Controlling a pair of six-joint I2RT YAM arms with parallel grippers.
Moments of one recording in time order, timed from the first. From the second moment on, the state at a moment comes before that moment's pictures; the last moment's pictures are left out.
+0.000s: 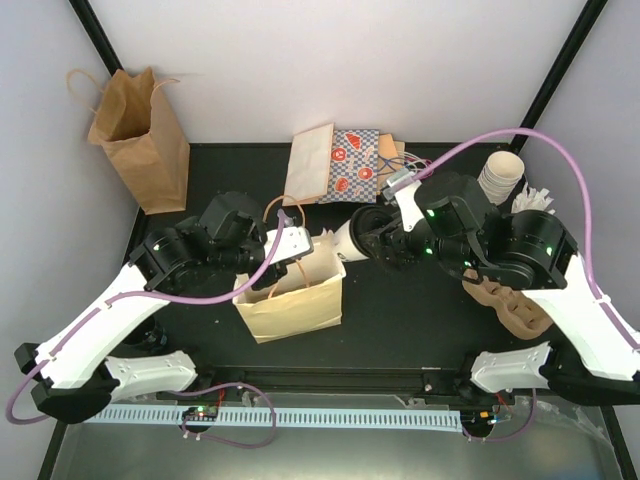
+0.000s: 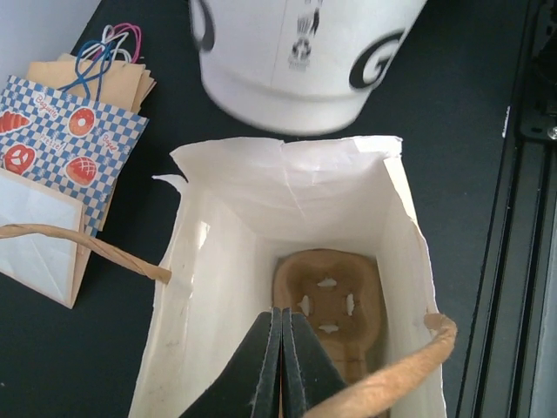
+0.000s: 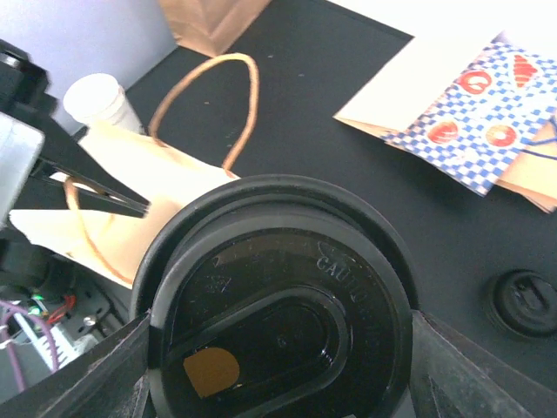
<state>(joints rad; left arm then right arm) -0.84 1.09 1.41 -1.07 0.16 0.40 1.02 1.25 1.90 -1.35 0.19 0.30</state>
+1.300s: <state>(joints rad) -0.89 1.08 1.42 -1.15 0.39 0.12 1.13 1.48 1.72 -1.14 0.09 0.27</state>
